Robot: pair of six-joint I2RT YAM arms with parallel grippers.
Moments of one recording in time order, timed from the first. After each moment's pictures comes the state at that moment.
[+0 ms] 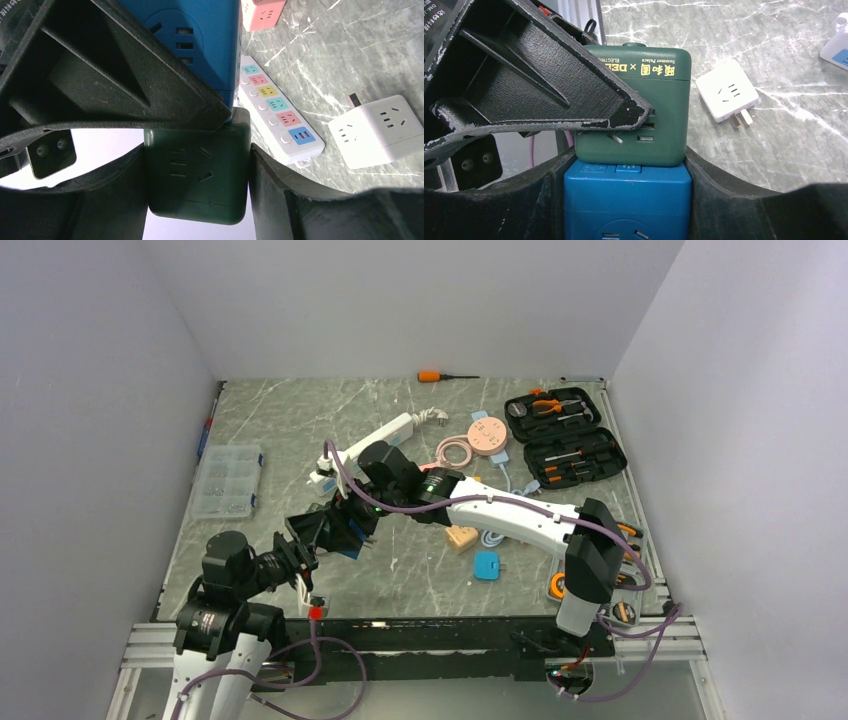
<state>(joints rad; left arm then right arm) -0.19 0.19 0.51 -0.71 0.70 1.86 1.08 1.74 1.48 -0.31 -0.47 0.16</state>
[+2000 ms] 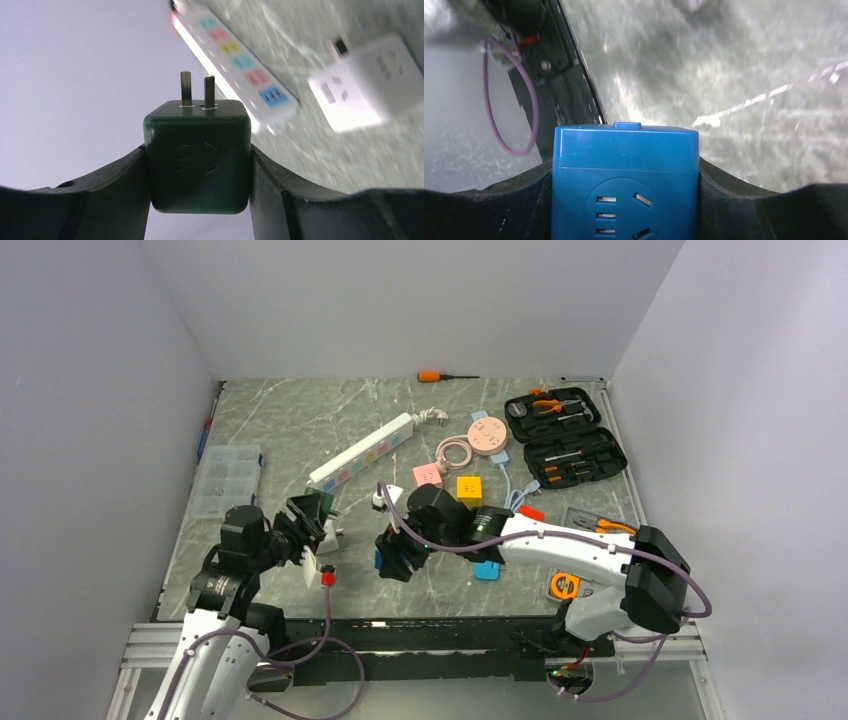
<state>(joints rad) -0.21 0.43 0.50 -0.59 0.54 1.91 1.10 1.42 1.01 -0.22 -0.27 0.20</state>
